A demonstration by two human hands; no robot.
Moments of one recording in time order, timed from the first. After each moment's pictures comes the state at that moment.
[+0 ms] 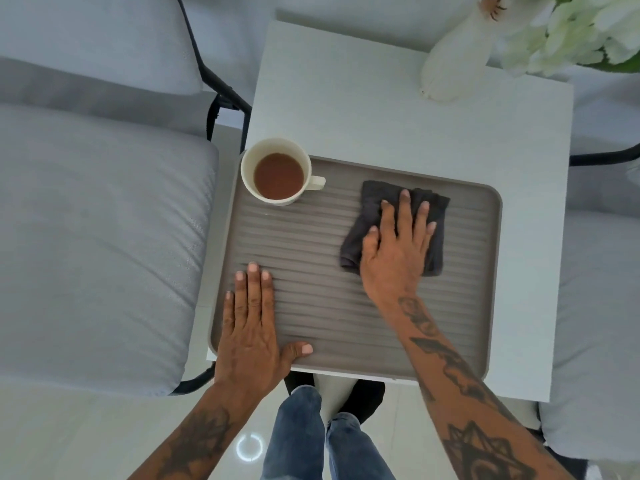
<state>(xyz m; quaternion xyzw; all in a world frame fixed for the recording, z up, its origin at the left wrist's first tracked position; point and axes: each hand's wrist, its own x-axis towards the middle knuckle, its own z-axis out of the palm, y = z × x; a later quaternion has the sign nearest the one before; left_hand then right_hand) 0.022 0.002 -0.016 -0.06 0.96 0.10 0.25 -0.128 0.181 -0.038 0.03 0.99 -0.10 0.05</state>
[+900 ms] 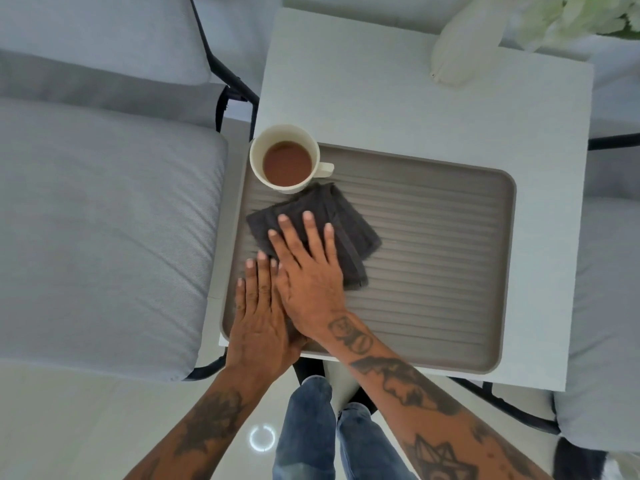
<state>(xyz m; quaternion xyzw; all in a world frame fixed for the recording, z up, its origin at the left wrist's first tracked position) 0.025 0.000 -0.023 -0.03 0.97 0.12 0.22 -0.056 0.087 -0.045 -0.24 0.95 -0.18 0.08</state>
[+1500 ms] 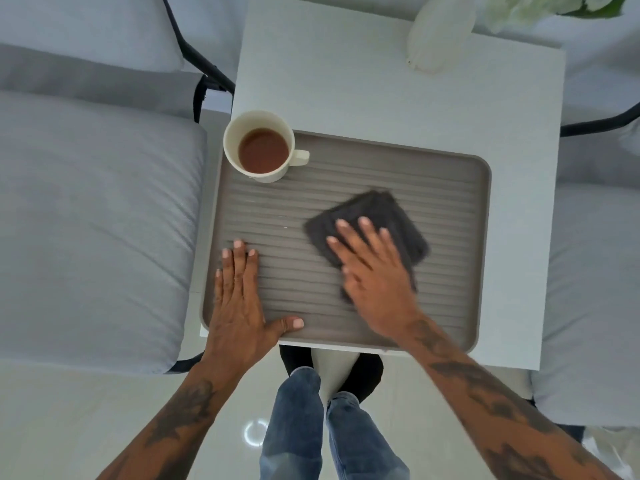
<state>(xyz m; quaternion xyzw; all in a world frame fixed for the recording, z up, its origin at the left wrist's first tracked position) 0.028 -0.007 -0.035 -0.11 0.94 0.25 0.19 -0.060 0.221 -0.045 -0.28 0.95 -0.11 0.07</state>
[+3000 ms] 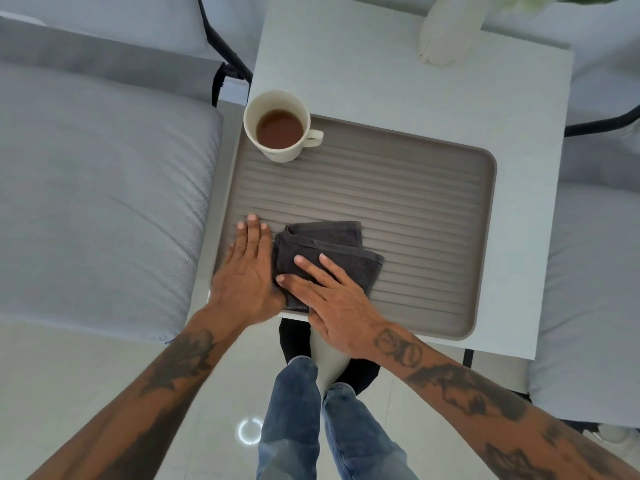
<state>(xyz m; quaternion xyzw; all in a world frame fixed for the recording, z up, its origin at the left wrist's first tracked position) 0.008 -0.007 -0.004 -0.08 0.94 0.16 0.28 -0.004 0.183 -0.018 -0.44 0.85 -0.17 0.23</state>
